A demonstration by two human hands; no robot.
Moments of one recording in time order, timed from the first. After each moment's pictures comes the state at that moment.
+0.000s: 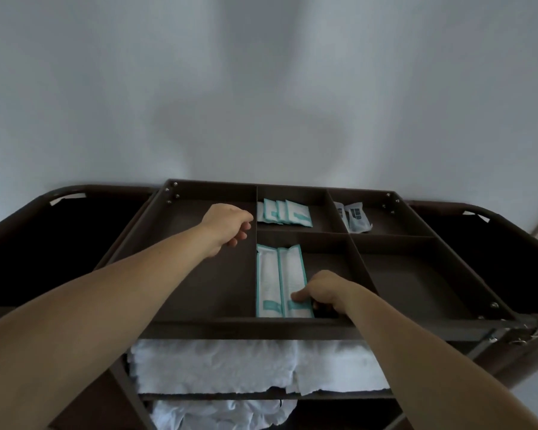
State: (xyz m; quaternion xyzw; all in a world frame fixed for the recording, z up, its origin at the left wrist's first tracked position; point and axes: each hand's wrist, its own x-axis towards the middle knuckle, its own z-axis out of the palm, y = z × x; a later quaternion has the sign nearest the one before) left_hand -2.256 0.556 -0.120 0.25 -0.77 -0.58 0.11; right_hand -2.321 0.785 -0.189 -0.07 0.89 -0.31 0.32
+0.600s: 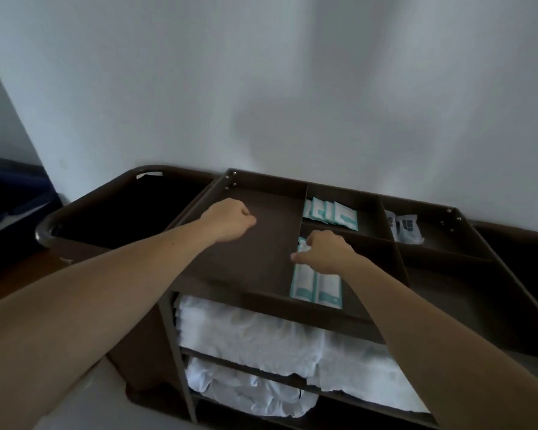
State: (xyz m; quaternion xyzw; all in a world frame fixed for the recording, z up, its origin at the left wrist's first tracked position) left_hand -2.162 0.539 -0.102 0.30 -0.91 -0.26 0.10; right_hand -2.283 0.727 -0.119 -0.33 0.93 -0.10 0.14
